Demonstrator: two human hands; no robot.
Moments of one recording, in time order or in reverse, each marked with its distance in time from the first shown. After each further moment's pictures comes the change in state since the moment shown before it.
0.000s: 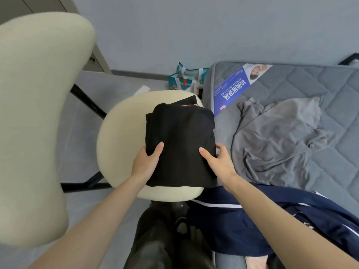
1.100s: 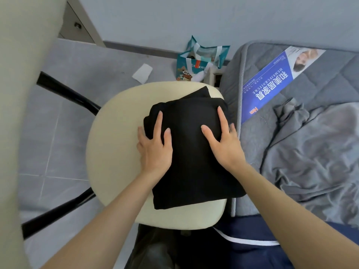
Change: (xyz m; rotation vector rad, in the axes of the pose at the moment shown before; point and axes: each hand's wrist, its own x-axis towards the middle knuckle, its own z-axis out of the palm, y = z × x) left_hand 0.125 0.017 0.021 0.323 0.108 0.081; right_hand 0.132 -0.041 0.056 -0.609 0.081 -0.185
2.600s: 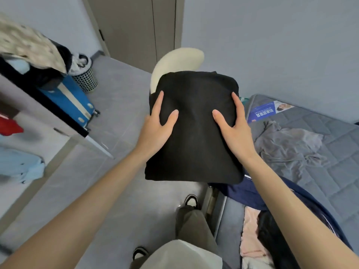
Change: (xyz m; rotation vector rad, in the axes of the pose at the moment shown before) left_hand -0.456 -0.093 -0.259 -0.434 0.298 0.348; right_hand -0.485 -0.109 -0.098 0.363 0.044 -0.618
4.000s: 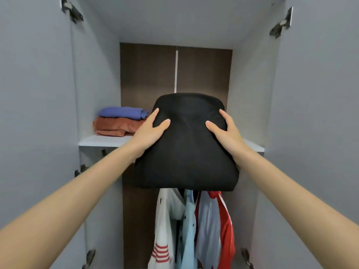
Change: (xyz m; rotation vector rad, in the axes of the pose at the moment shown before) left_hand -0.204 0.134 -0.809 0.138 1.242 0.071; right_hand -0.113 -0.735 0.523 0.540 -1.005 -0.844
